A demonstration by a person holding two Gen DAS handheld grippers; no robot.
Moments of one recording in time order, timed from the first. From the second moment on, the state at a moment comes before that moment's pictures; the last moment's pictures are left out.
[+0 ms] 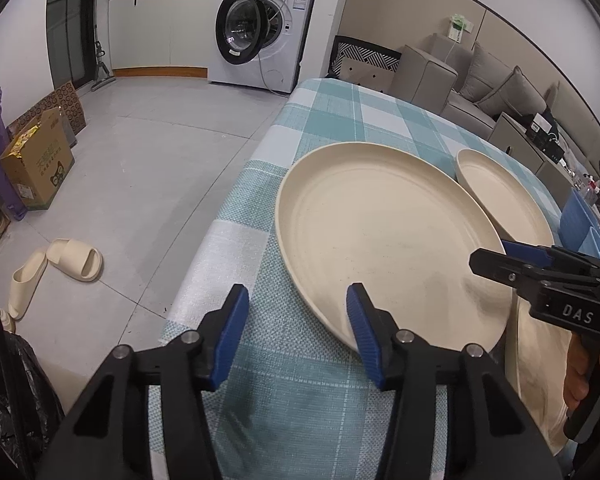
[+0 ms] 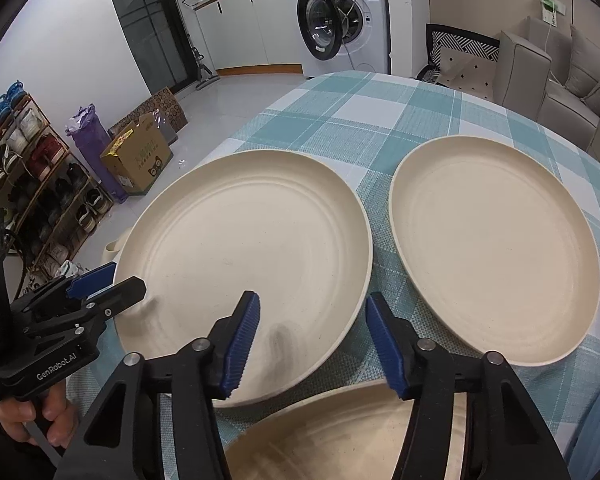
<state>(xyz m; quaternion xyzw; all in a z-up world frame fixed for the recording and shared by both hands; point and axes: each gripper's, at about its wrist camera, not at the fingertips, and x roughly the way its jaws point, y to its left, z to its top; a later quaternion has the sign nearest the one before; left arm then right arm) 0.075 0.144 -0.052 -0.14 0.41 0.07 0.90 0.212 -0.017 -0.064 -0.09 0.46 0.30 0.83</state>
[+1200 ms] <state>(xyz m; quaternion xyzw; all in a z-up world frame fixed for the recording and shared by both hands) 0.060 0.127 -0.017 -0.11 0.37 0.06 0.92 0.179 -0.033 -0.024 -0.11 0.40 0.27 0.87</state>
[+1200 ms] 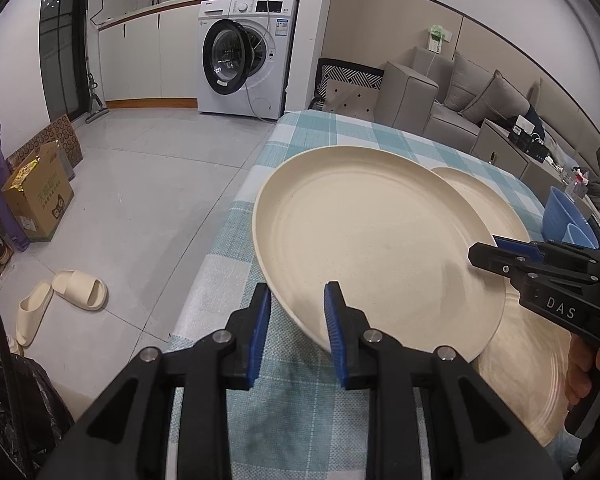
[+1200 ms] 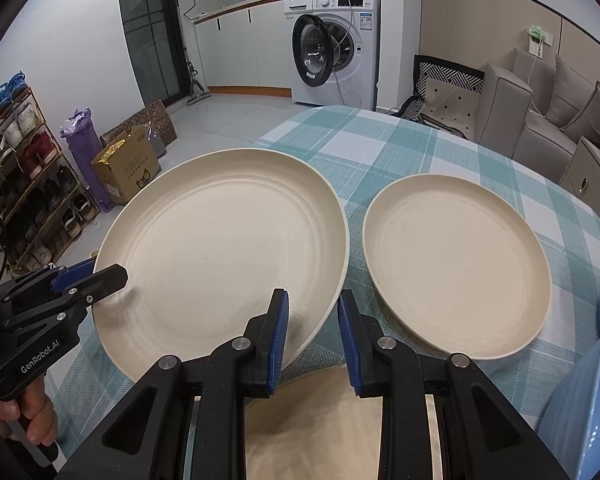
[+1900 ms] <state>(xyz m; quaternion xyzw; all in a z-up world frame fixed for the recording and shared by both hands) 0.045 0.075 0.016 -0.07 0.35 0.01 0.93 0.130 -0.102 0.015 -0.07 0.38 0.23 0.89</state>
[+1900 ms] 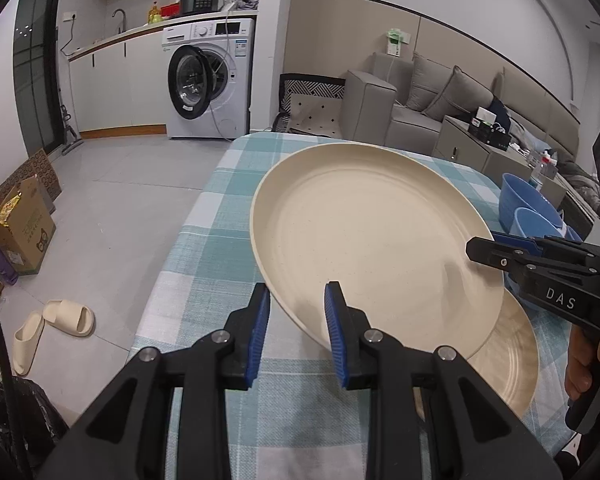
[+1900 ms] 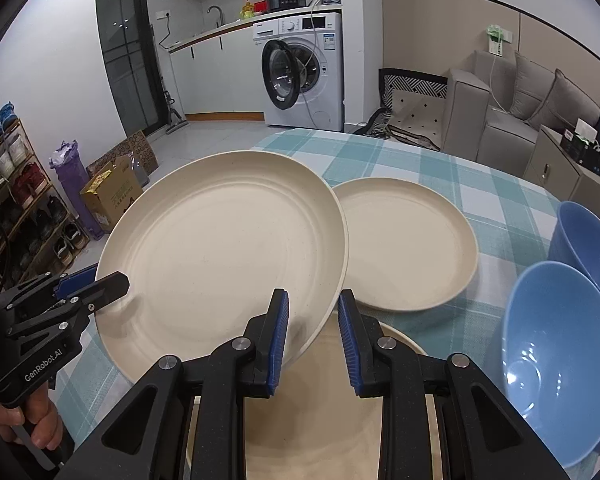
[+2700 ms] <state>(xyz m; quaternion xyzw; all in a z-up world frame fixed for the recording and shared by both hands) 0.034 0.017 0.015 -0.02 0.37 -0.04 0.93 0.085 -0.169 0.009 -0.03 0.40 0.18 0.90</state>
